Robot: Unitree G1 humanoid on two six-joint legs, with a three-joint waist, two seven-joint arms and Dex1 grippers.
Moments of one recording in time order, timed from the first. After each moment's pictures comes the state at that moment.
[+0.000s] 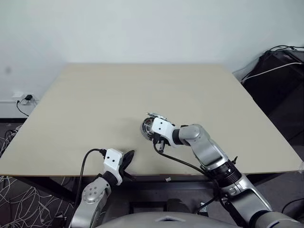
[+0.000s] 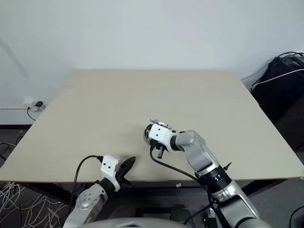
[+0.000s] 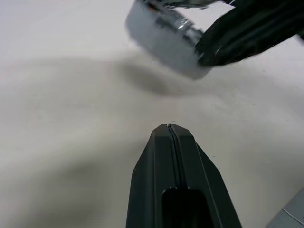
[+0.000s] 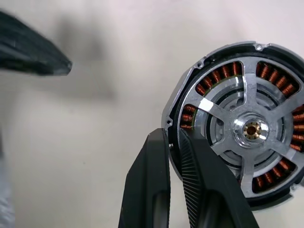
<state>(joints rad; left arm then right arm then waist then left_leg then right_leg) 0.34 0.17 -0.21 -0.12 -0.14 0.01 -0.42 -0.38 -0.34 0.40 -0.13 -0.19 0.77 0.93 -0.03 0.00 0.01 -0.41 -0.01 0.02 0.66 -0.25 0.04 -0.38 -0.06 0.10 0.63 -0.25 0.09</state>
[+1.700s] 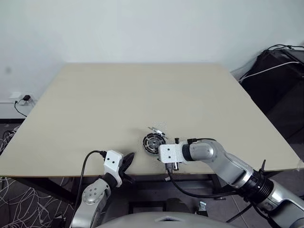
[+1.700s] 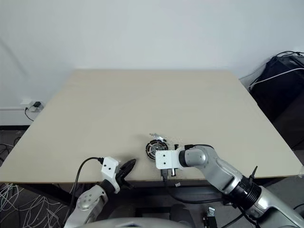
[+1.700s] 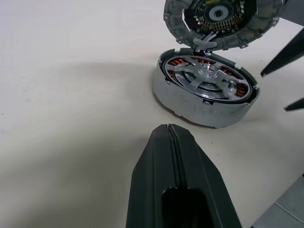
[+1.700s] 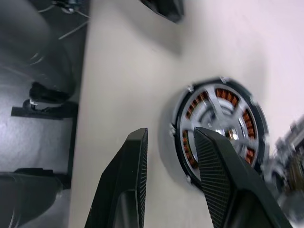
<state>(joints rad) 0.35 0.16 -0.19 -0.08 -0.14 0.01 -0.45 -0.33 -0.73 0.70 -0.24 -0.15 0.26 0.85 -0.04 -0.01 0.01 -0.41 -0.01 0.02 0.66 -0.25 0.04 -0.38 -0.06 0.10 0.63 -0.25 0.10</state>
